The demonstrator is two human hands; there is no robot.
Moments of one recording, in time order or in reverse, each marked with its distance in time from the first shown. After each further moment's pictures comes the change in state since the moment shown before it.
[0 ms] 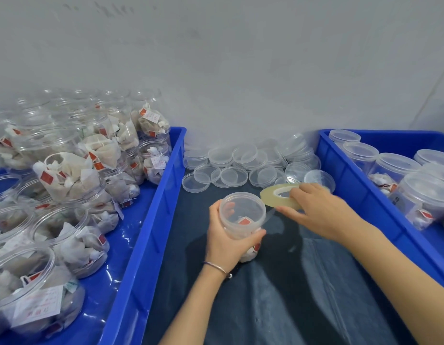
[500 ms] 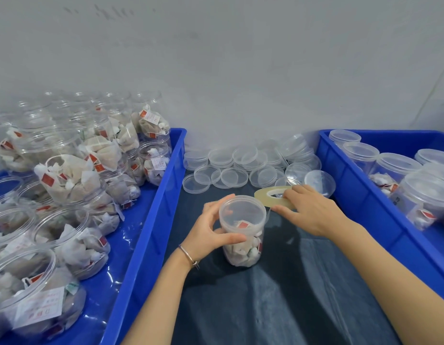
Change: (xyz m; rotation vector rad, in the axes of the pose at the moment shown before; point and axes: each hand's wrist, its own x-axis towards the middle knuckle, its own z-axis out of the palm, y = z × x) left_hand 0.027 0.013 -0.046 -0.067 -0.450 -0.139; right_hand 0.014 -0.001 0.014 0.085 -0.031 0.008
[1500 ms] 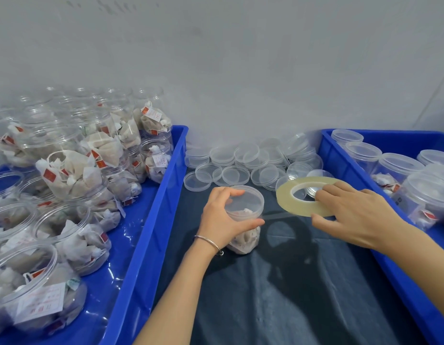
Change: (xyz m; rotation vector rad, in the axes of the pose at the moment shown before) left_hand 0.014 0.014 0.021 0.411 0.293 0.147; right_hand -0.048 0.019 -0.042 -0.346 0.075 -0.038
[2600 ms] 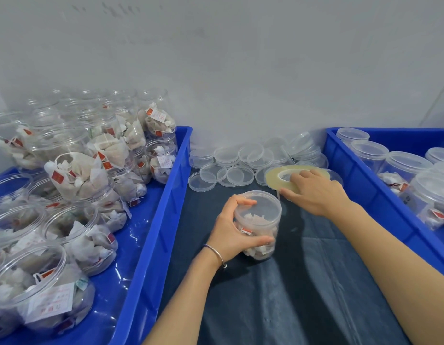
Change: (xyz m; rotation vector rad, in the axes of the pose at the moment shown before) left_hand -0.015 -0.014 0.010 -0.291 -0.160 -0.023; right_hand 0.077 -0.024 0.034 0.300 -0.108 0.188
